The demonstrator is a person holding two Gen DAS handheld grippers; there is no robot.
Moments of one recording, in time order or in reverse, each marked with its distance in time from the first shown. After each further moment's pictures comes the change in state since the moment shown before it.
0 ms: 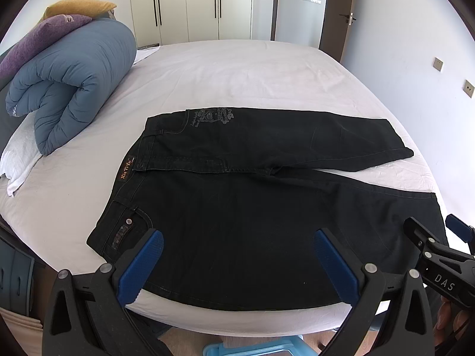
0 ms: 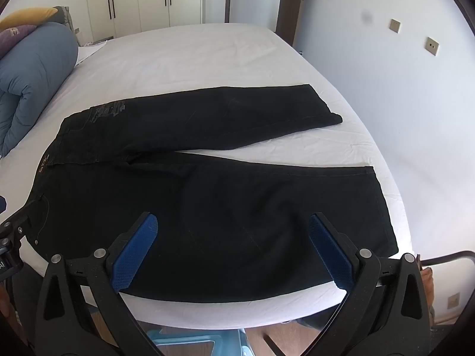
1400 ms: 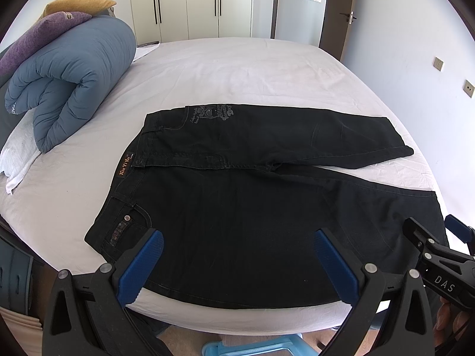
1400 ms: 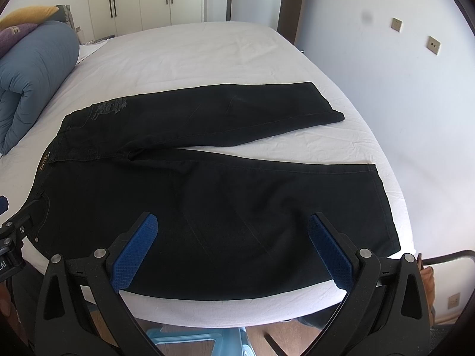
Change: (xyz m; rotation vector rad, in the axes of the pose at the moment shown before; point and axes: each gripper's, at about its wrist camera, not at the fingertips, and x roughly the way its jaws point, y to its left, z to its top) left arm 0.004 0.000 -0.003 -0.003 0.003 -0.007; right arm 0.001 0.007 -0.007 -0.003 0.005 0.002
